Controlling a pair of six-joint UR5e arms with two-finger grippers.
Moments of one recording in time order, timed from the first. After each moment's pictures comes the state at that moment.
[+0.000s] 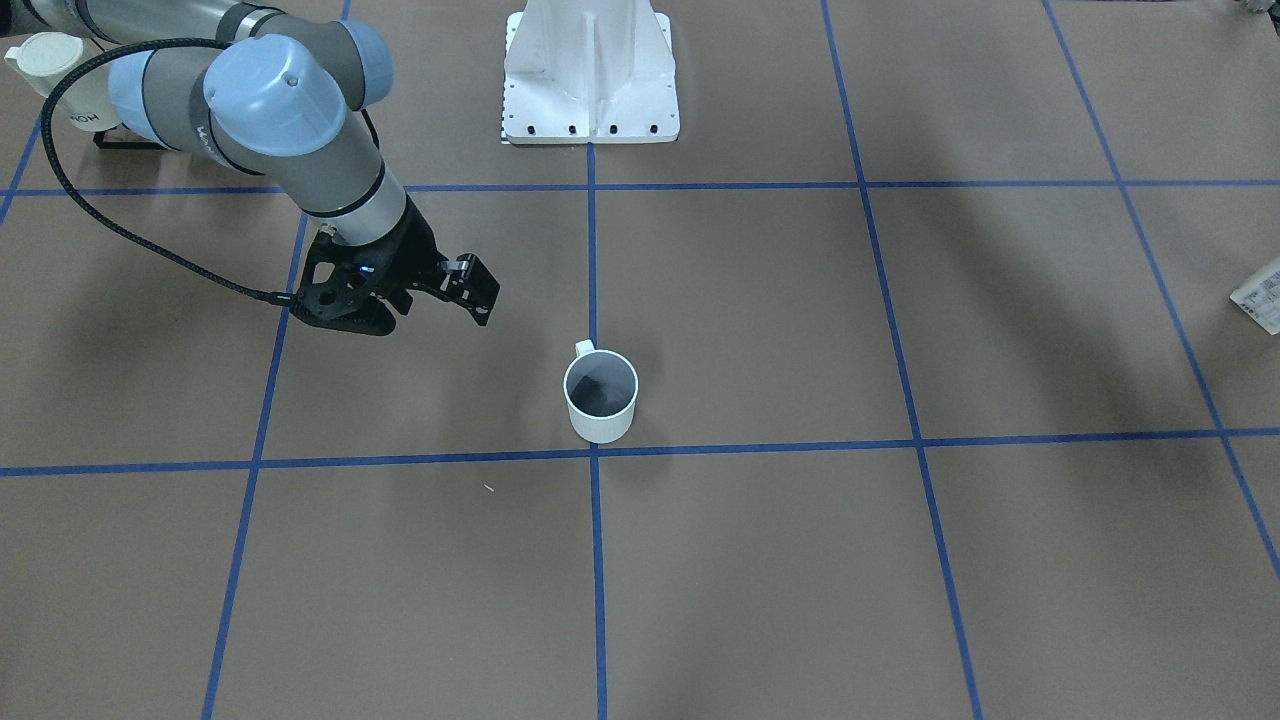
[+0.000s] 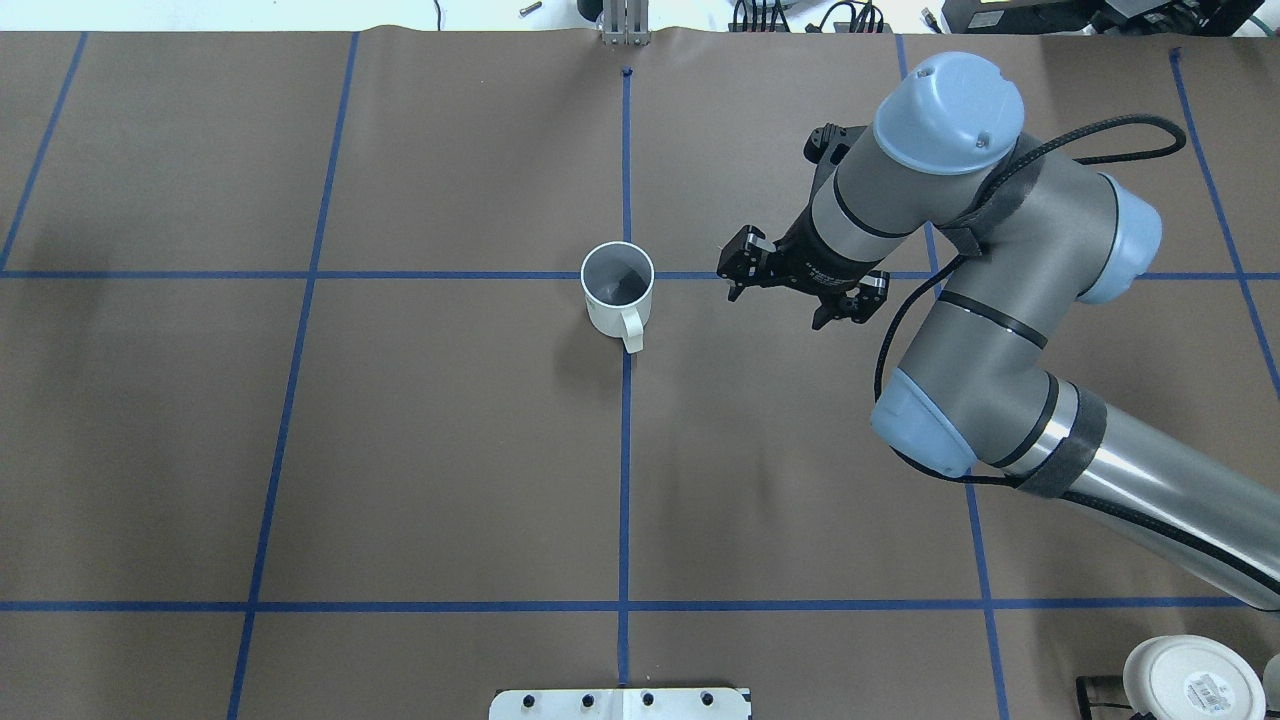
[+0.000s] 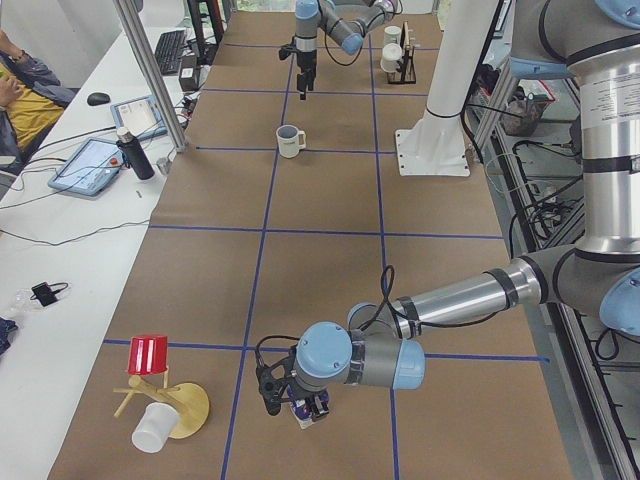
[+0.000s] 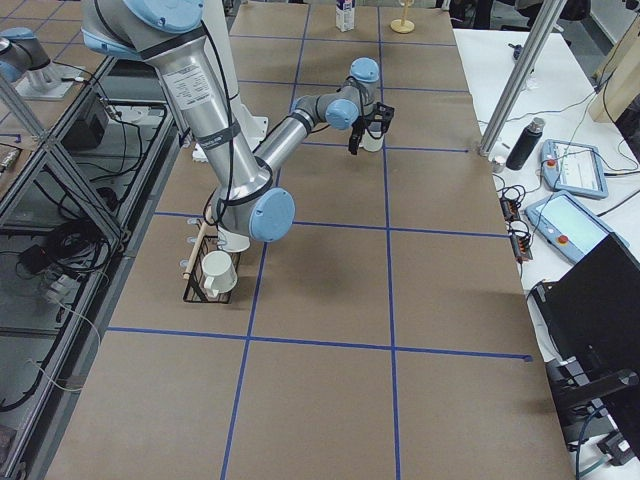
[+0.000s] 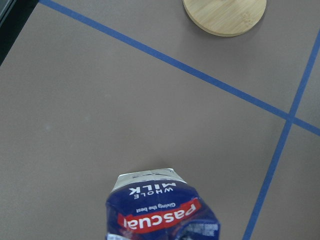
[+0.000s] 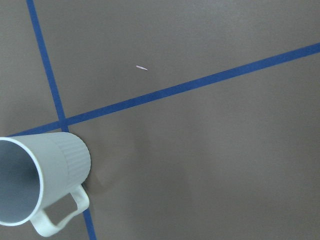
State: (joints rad) left arm -1.68 -1.40 -1.43 -2.01 -2.41 -0.44; right arm 0.73 -1.02 1.76 -1.48 2.12 1.38
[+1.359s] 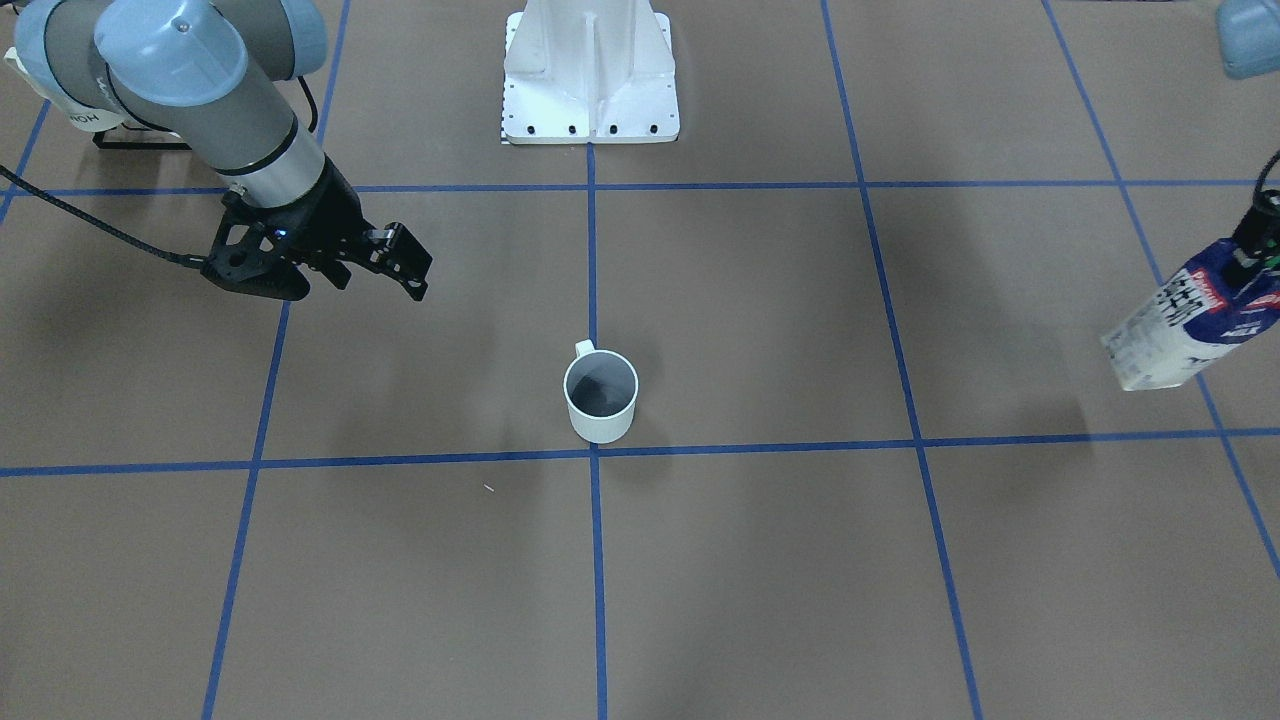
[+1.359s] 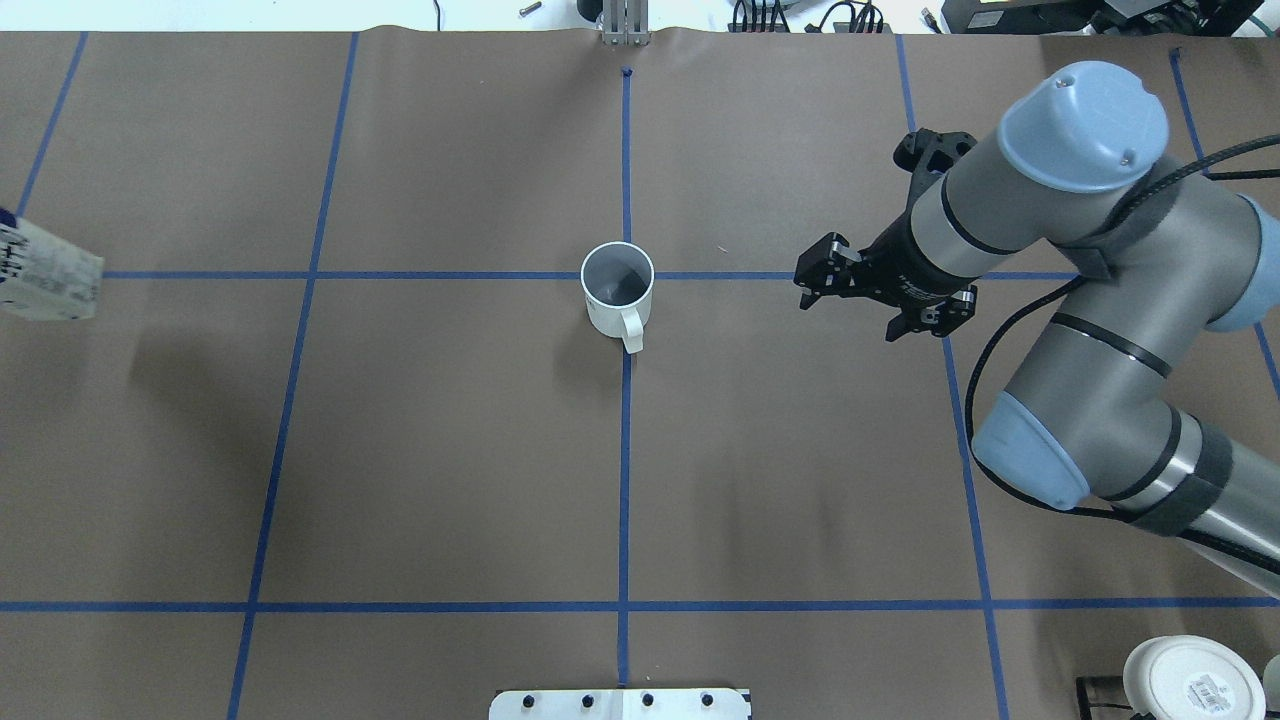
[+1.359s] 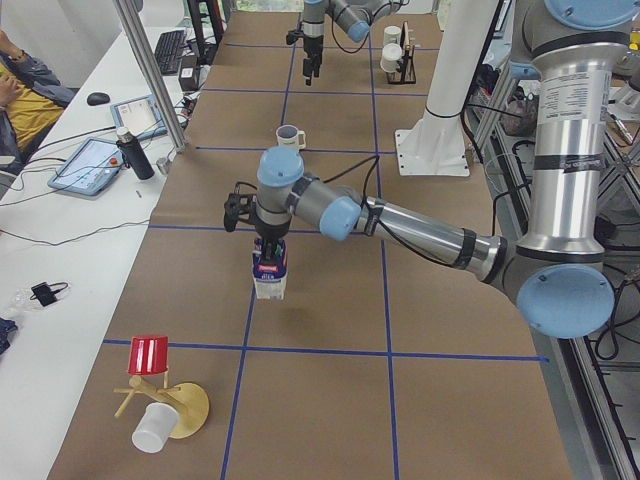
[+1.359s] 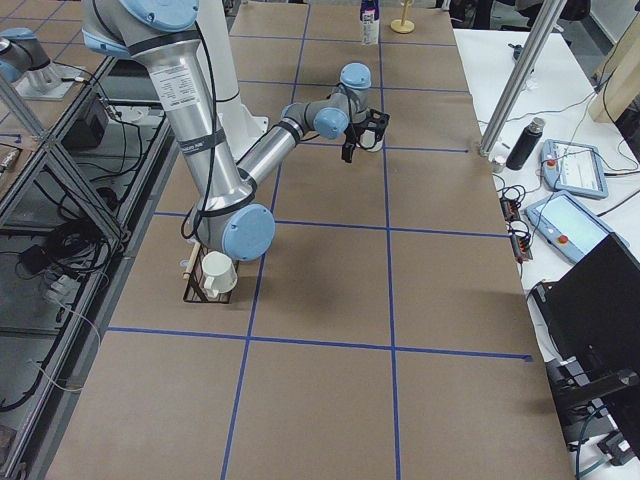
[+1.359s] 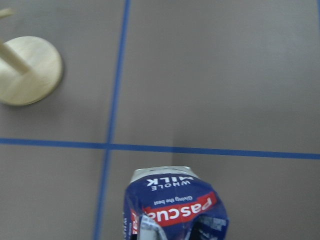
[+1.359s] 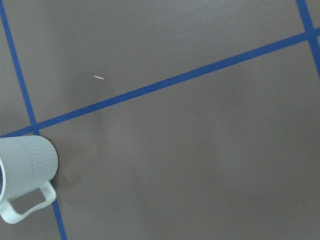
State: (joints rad) left arm -1.30 -1.64 -1.95 -1.65 -2.28 -0.55; right arm 0.77 -1.20 1.93 -1.48 2.12 1.38
